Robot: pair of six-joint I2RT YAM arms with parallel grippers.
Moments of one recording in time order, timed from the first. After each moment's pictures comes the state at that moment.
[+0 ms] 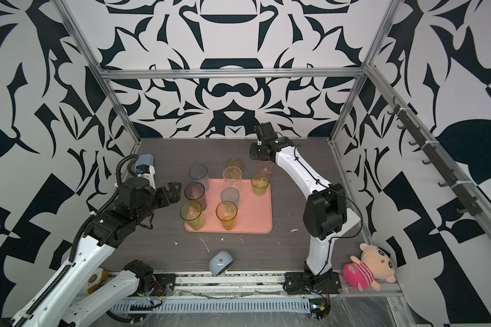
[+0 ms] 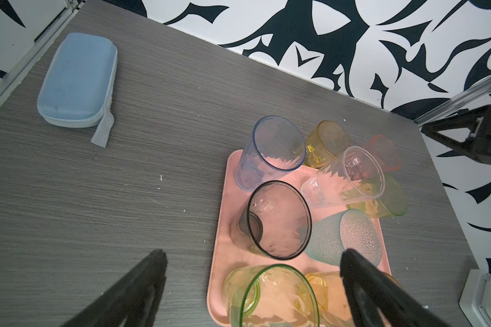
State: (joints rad) left arm -0.46 0.80 0.88 -0.66 -0.17 -0.55; right arm 0.41 1.88 1.77 -0.75 0.03 0.41
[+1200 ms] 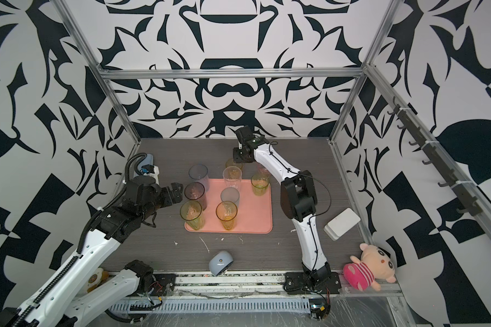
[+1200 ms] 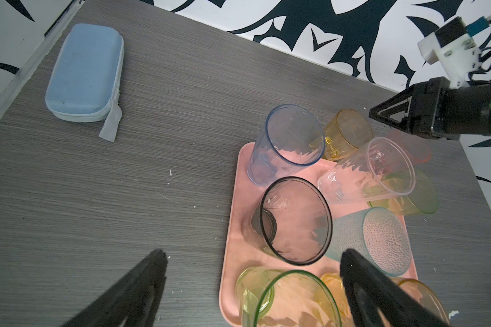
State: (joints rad) left arm -0.46 0.86 0.88 -0.66 -0.20 -0.52; right arm 0.49 2.23 2.07 -0.79 -0.02 0.36
